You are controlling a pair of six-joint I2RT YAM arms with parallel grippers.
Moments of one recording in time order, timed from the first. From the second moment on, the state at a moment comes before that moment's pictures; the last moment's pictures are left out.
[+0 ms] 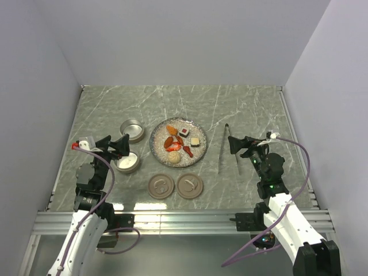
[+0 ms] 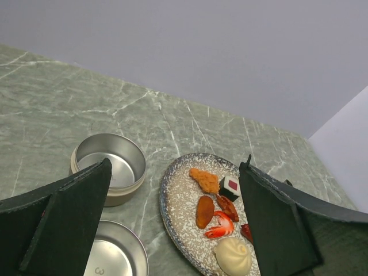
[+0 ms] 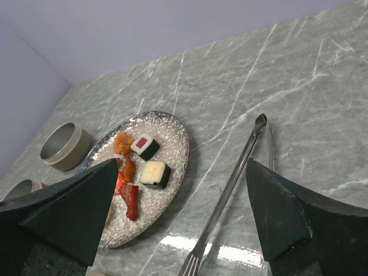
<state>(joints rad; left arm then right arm) -0.12 0.32 0.22 0.27 0.01 -0.47 0.16 0.66 0.18 0.50 -0.13 0.47</state>
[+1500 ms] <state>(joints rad) -0.12 0.45 0.21 0.31 0.04 -0.50 0.36 1.73 1.03 -0.25 0.32 0.45</state>
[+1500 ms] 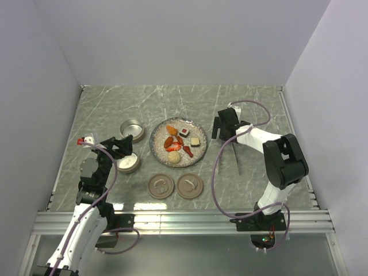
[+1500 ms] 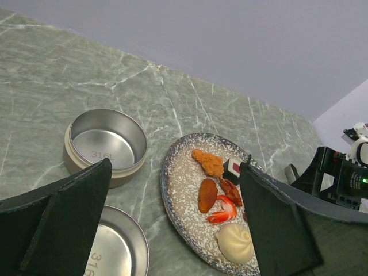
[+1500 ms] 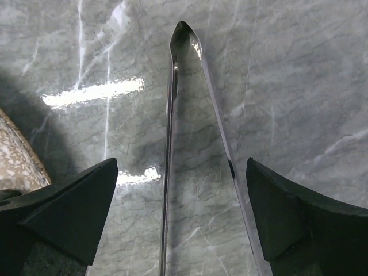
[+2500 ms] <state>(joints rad) -0.12 0.43 0.21 0.31 0.04 -0.50 0.37 1.65 0.97 -0.30 0.30 0.46</state>
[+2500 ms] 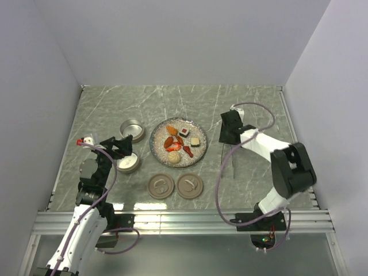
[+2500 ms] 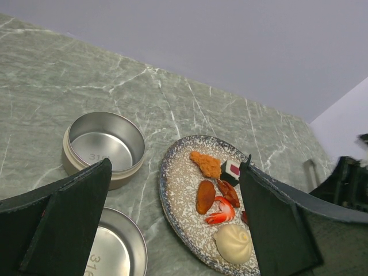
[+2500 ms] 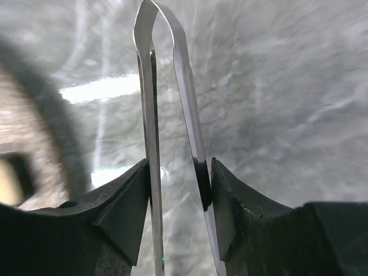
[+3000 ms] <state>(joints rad) -0.12 0.42 0.21 0.31 0.04 -0.50 0.56 0.98 0.75 -0.15 0.47 0.42</state>
